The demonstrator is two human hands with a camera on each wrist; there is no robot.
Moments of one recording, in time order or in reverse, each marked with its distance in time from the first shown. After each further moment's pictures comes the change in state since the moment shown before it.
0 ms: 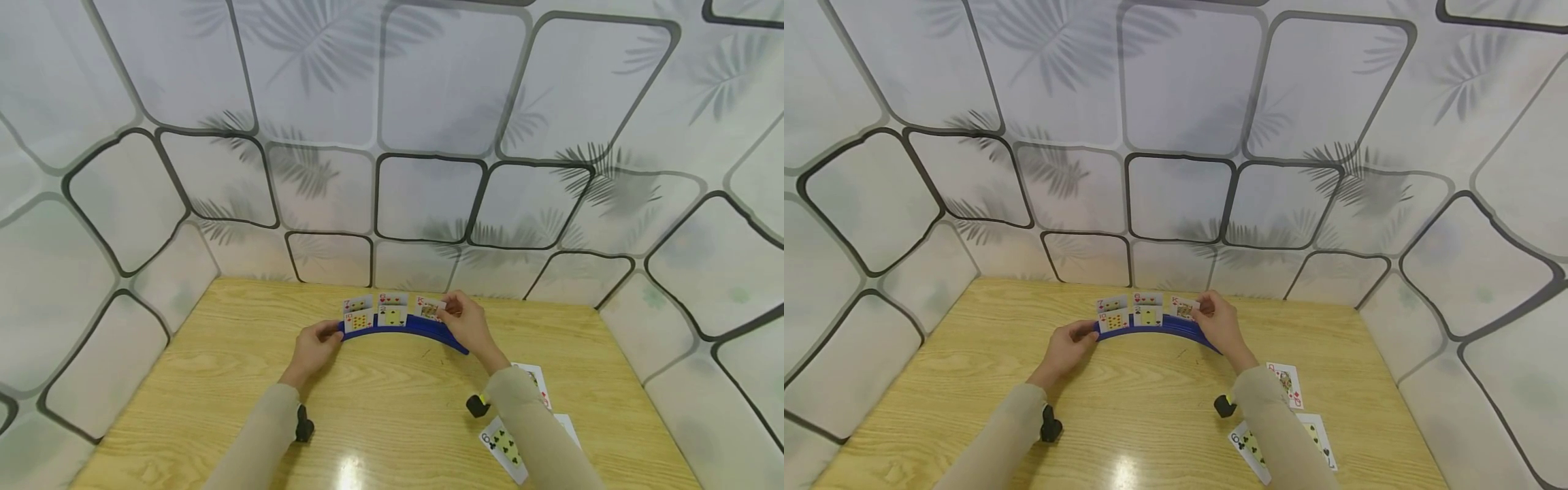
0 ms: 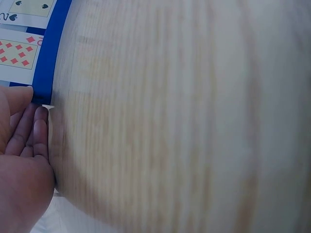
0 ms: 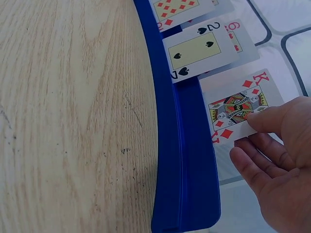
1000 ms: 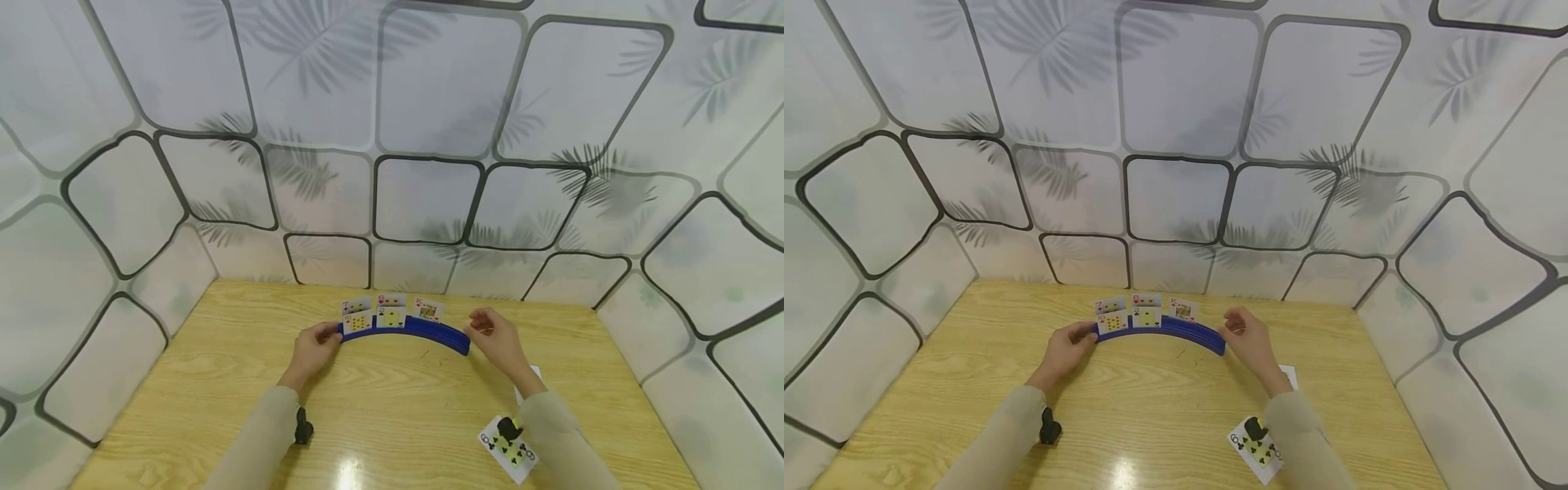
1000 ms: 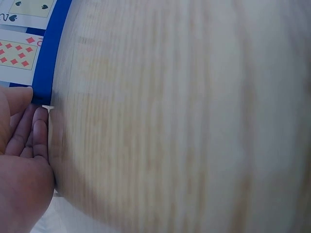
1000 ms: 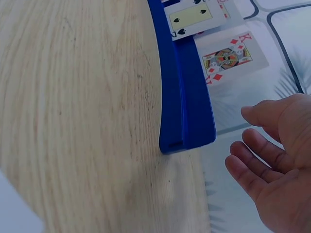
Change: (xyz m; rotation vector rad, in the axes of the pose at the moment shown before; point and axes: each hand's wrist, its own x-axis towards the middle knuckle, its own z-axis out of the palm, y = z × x) left_hand -0.001 0.001 0.000 0.004 0.006 -0.006; right_hand -0.036 0.032 -0.045 -0.085 0.033 0.033
